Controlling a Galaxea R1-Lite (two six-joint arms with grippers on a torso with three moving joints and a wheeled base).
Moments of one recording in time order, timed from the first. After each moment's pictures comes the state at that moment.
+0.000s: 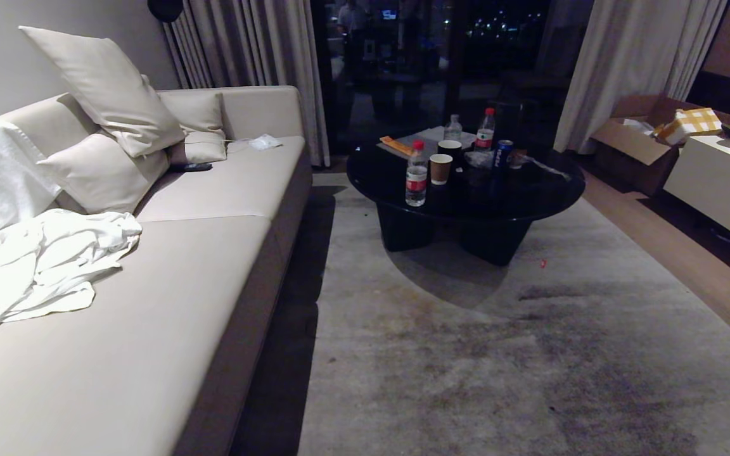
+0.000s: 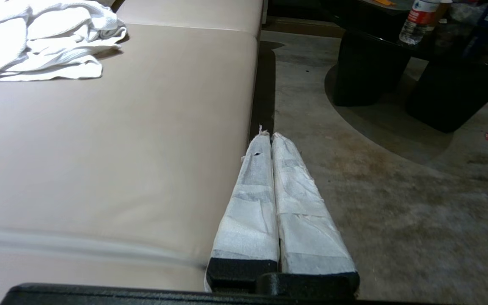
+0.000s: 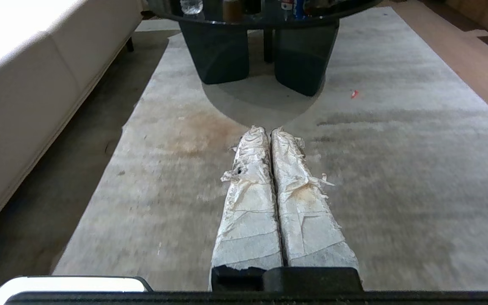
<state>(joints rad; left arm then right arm) -0.01 0.00 0.00 0.00 0.05 -0.06 0.01 0.00 0.00 -0.01 0.01 0.01</state>
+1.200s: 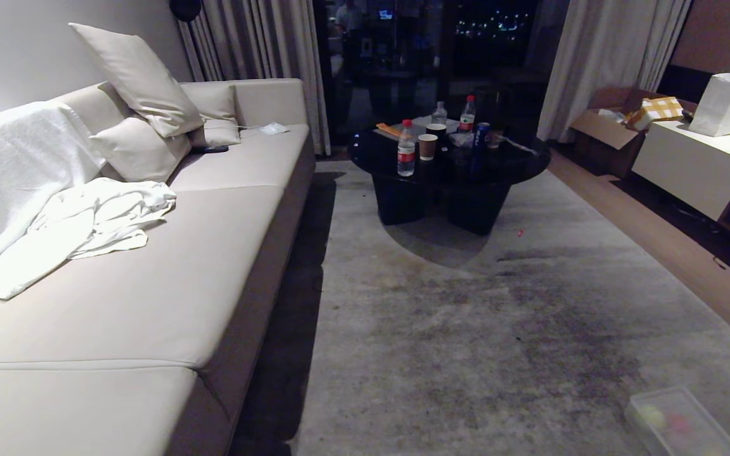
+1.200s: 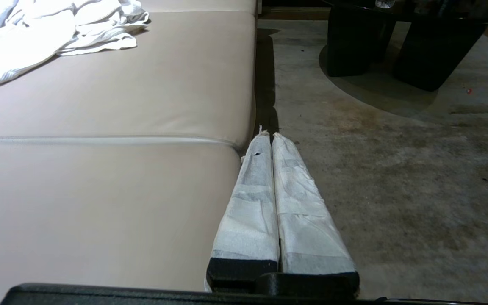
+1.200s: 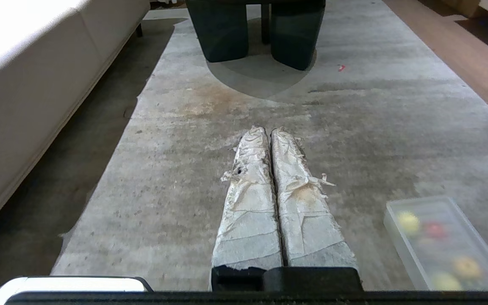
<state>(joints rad) -0.01 0.00 0.00 0.00 0.03 0.01 0.01 0.00 0.00 -0.01 0.01 0.01</state>
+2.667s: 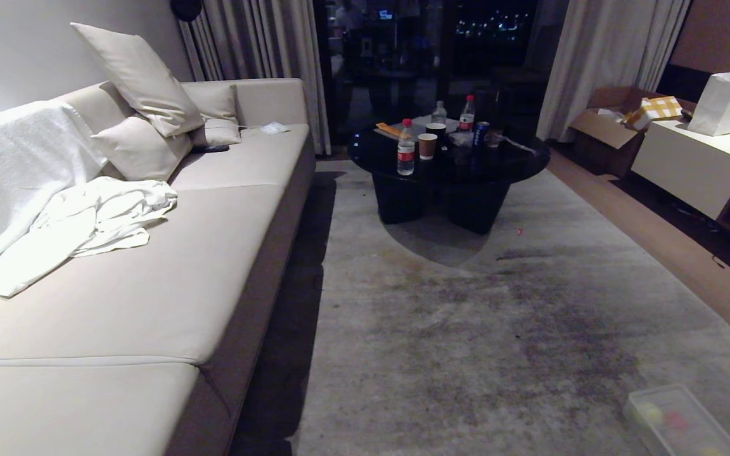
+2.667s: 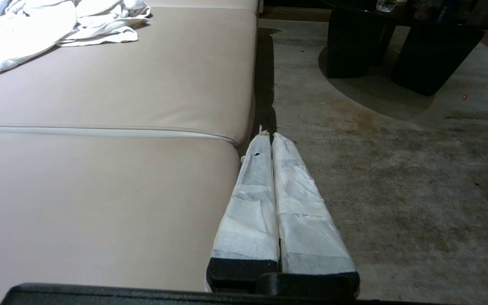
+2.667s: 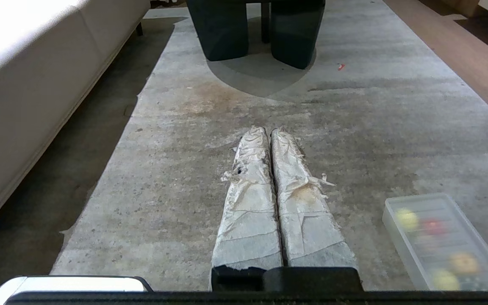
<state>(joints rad) -0.01 0.00 0.00 0.00 0.04 -0.03 0.01 0.00 0.00 -0.01 0.01 0.00</state>
